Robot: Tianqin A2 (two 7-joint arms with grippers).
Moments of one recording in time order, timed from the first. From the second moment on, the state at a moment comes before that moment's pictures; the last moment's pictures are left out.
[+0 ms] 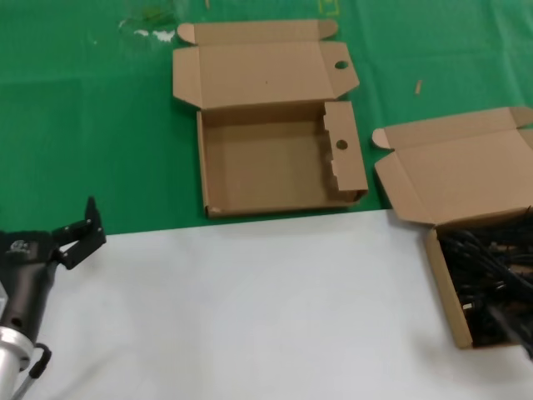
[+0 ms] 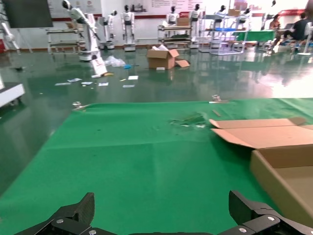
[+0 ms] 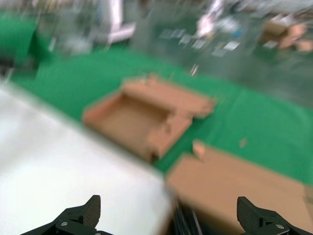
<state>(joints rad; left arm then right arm) 0.00 -0.30 1.60 -1.60 -1.80 0.00 0.00 -0.55 0.78 -1.07 1.81 2.03 -0.65 0.03</state>
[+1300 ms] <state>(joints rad) 0.00 -0.30 1.60 -1.60 -1.80 0.00 0.00 -0.04 1.01 -1.58 1.46 1.65 -0.63 0.11</state>
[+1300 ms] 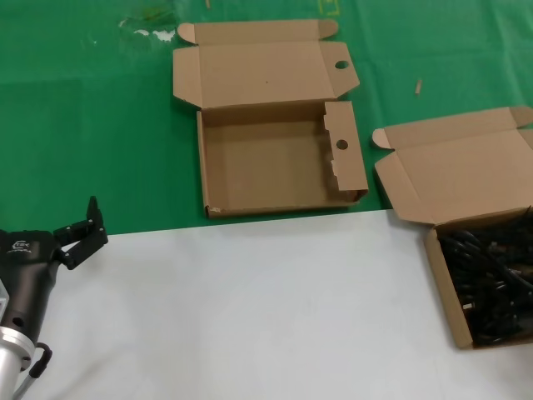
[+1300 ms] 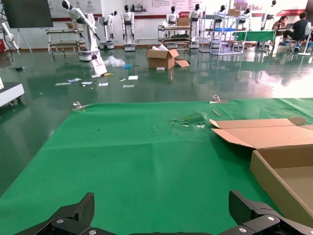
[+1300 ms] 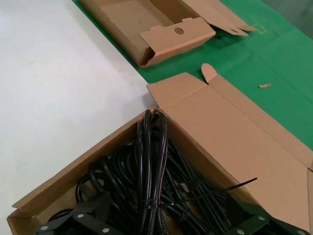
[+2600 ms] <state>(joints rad) 0.00 -0.30 1.60 -1.60 -1.80 0.00 0.00 -0.08 1.04 -1.60 1.49 1.71 -0.60 0.09</state>
